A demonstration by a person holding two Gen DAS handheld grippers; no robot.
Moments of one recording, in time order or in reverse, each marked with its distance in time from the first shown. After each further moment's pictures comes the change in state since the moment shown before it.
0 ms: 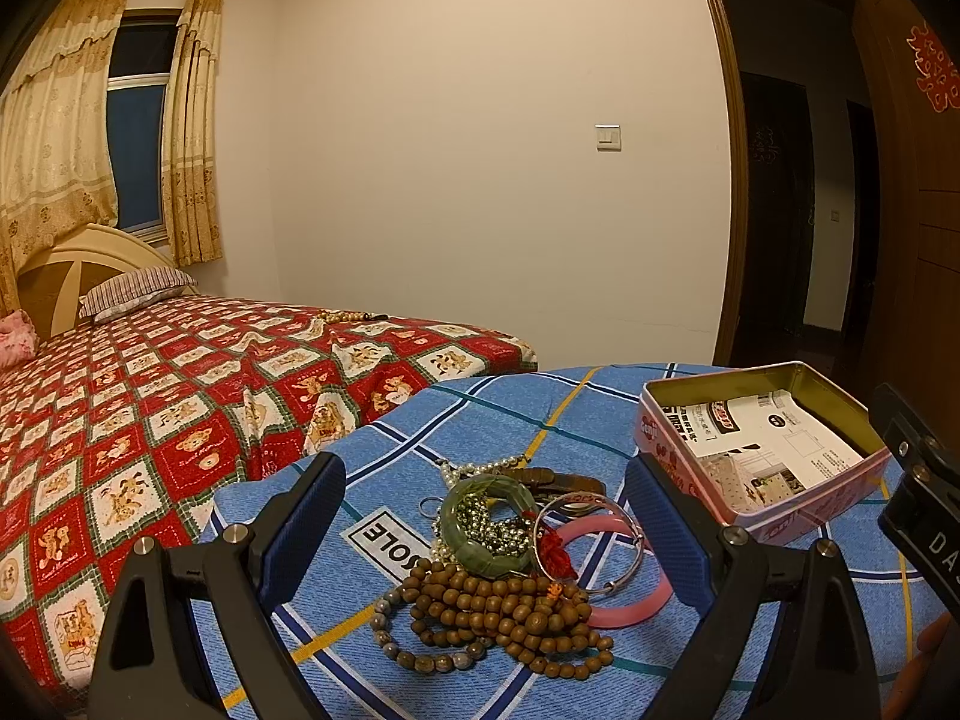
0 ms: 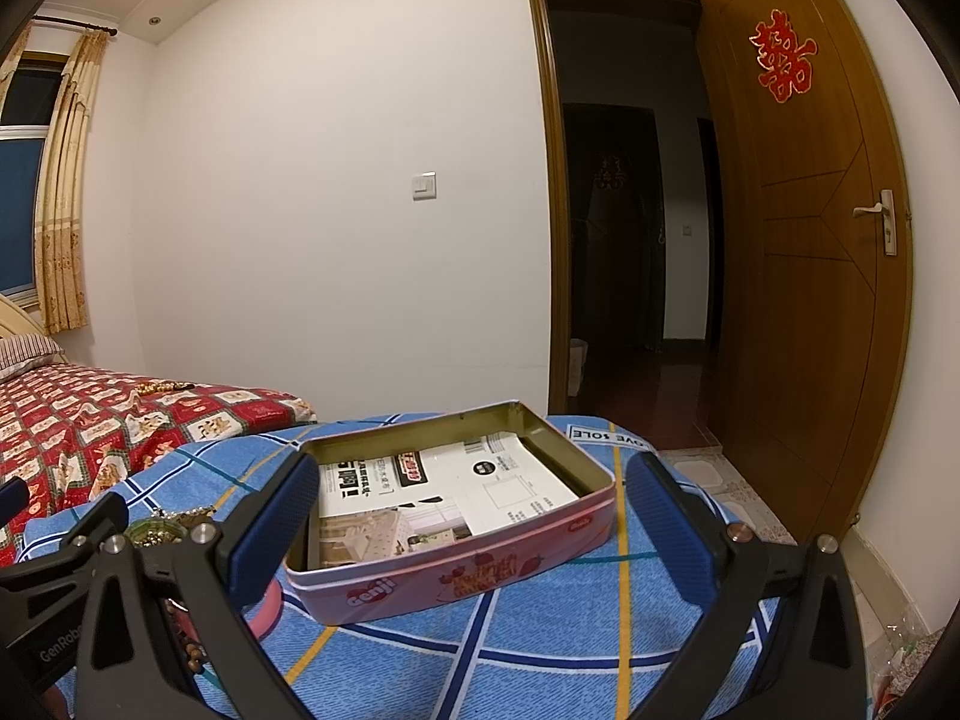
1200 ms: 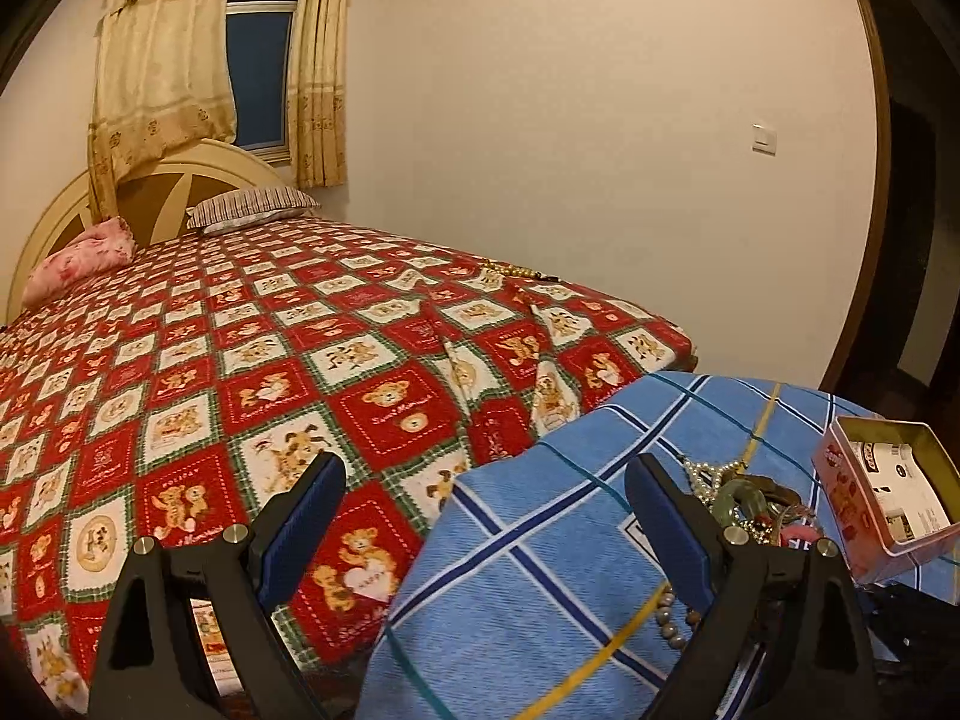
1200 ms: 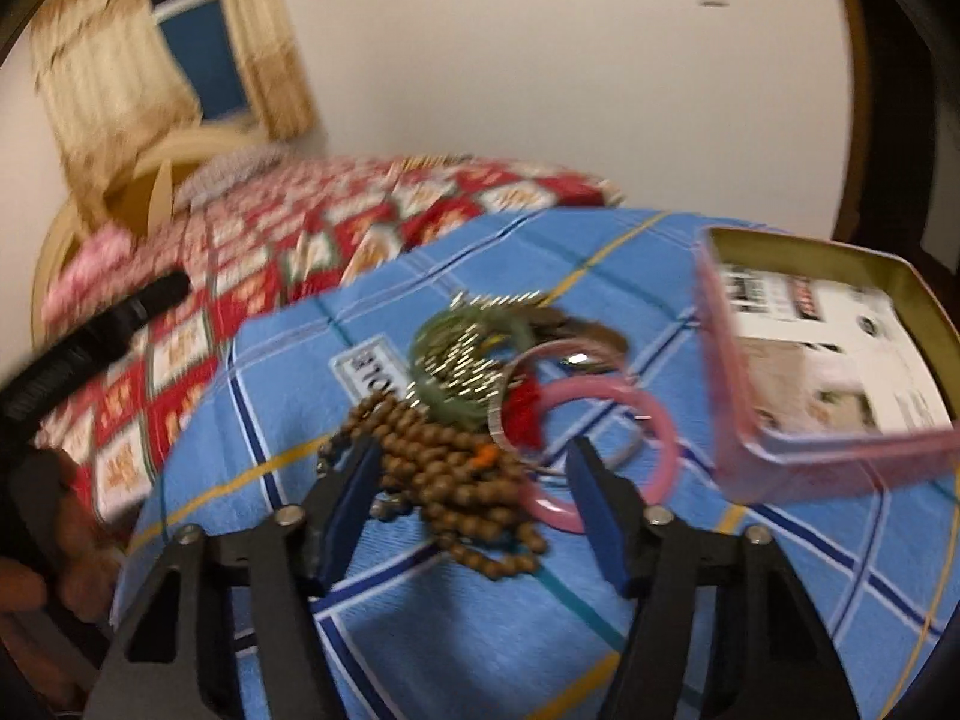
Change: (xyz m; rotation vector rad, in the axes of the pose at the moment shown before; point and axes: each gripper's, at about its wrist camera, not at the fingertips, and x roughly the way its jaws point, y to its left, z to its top) left arm -0.004 0.135 0.009 -0.180 0.120 0.249; right arm 0.038 0.136 -0.048 -0.228 0.574 0.664
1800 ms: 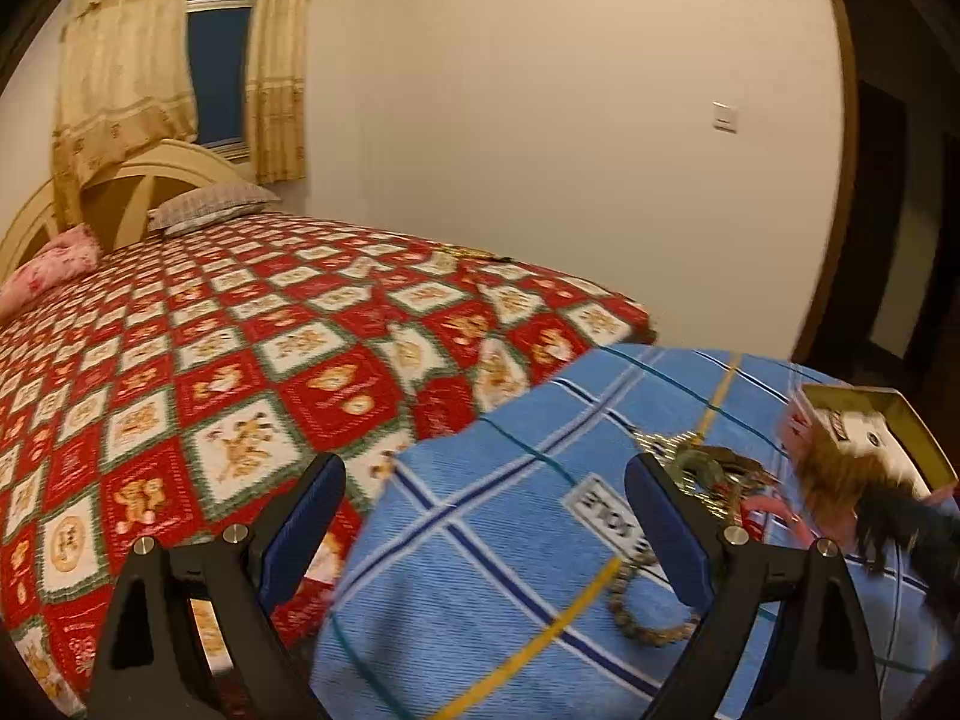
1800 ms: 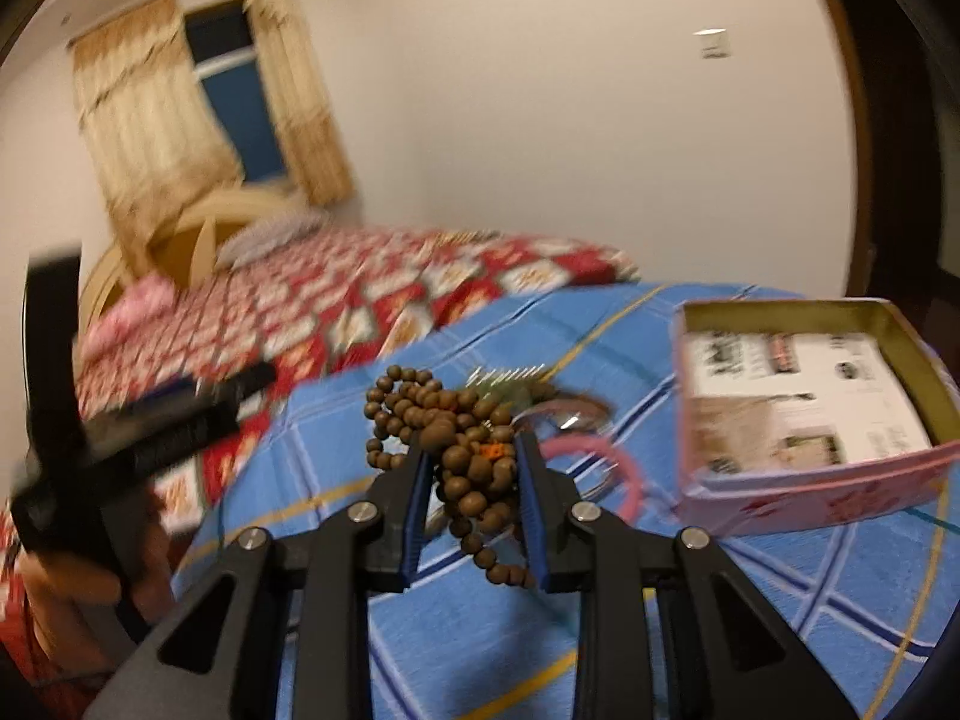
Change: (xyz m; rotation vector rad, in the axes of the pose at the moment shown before) left arm 0.001 -0.029 -0.009 0.060 0.043 -0.101; right arm -0.062 -0.028 -0.002 0.049 -0.250 0.066
